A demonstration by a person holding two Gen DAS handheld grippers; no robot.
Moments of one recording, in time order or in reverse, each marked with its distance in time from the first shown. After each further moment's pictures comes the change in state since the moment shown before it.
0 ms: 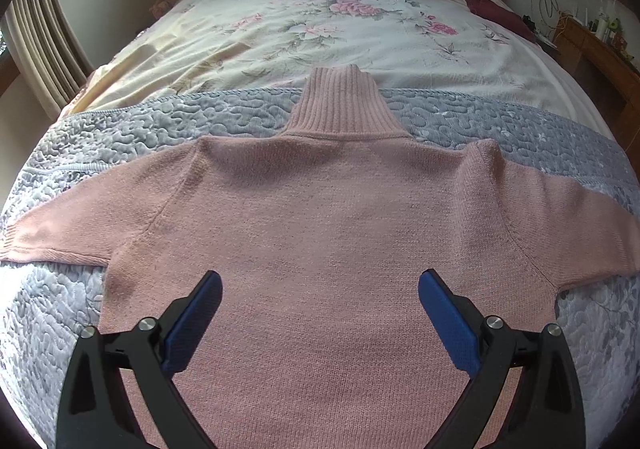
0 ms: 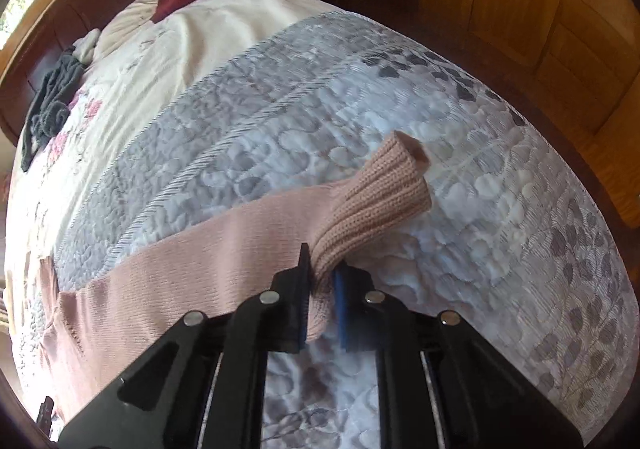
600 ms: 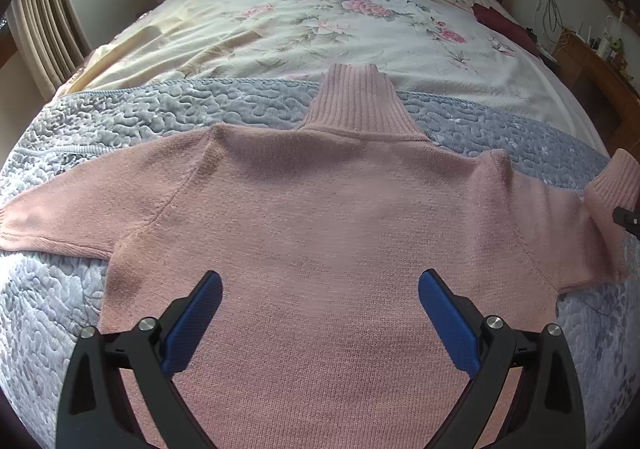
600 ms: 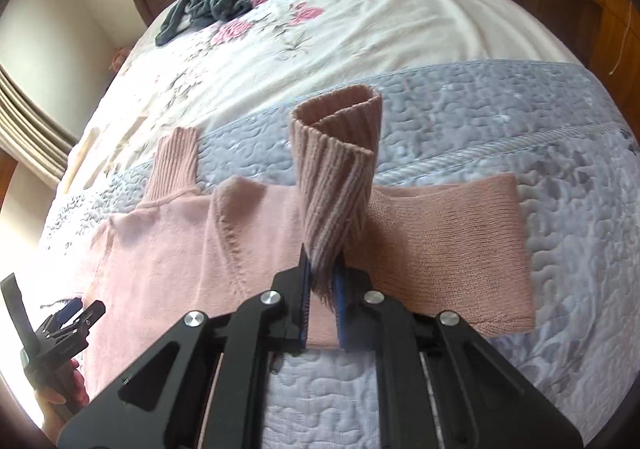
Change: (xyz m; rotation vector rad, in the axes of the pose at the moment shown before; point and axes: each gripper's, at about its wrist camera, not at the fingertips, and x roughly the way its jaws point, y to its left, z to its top) left arm 0.003 0.036 0.003 -0.047 0.006 -0.068; right arm -0.023 0.251 -0.097 -0.436 0.079 0.314
